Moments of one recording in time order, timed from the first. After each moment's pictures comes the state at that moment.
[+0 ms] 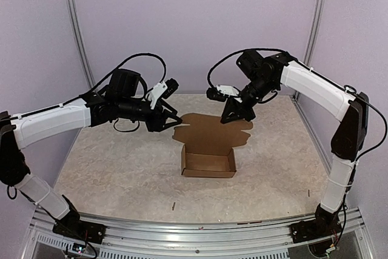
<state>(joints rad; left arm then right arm) -0.67 1.49 1.20 -0.24 0.45 0.25 0.61 1.88 1.90 -1.15 -0.53 -0.94</state>
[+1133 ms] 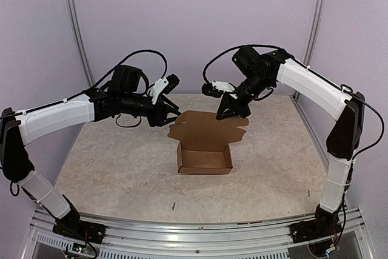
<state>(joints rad) -0.65 1.54 1.26 -0.24 0.47 0.25 0.63 1.91 1.99 -1.16 -0.52 -0.88</state>
